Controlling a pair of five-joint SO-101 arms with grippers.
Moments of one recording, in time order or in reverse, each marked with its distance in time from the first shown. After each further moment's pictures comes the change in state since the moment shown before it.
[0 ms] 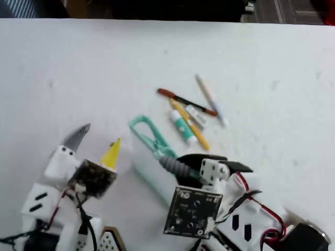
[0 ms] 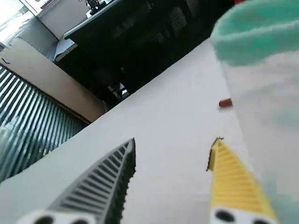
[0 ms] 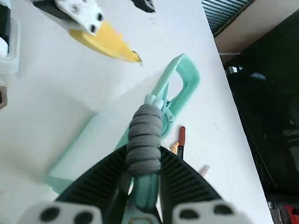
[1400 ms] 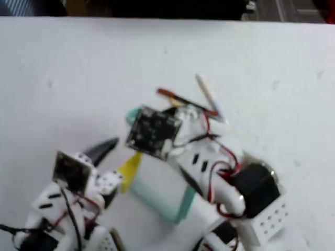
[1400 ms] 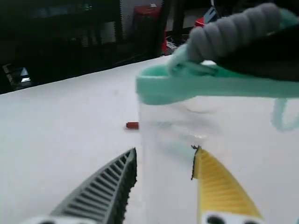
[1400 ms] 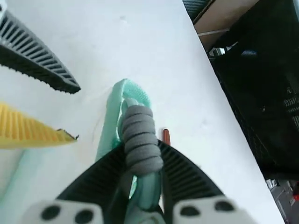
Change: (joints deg) left arm 18.1 0.1 0.0 4.0 32.3; right arm 7.0 19.8 0.6 -18.9 -3.3
